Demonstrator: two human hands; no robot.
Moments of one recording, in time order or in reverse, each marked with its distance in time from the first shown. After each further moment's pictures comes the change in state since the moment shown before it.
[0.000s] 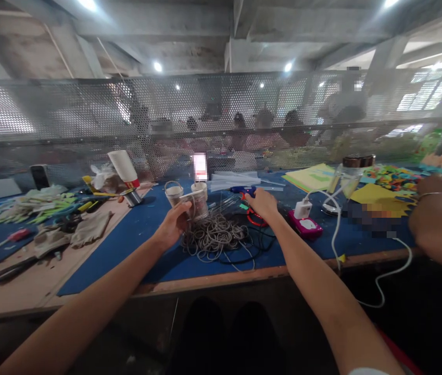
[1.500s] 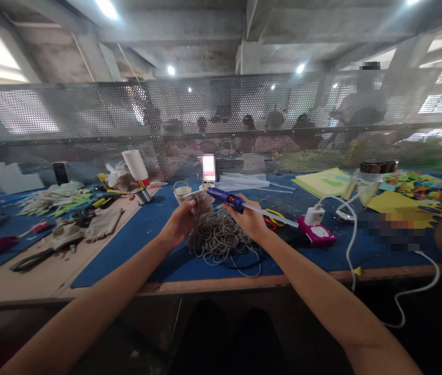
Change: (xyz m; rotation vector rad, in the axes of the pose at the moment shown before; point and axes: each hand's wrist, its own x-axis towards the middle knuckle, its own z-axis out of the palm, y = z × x) left_hand 0.003 0.003 -0.004 -0.087 -0.007 0.011; right_hand -0.060 -0.054 0.017 0.516 0.259 -0.521
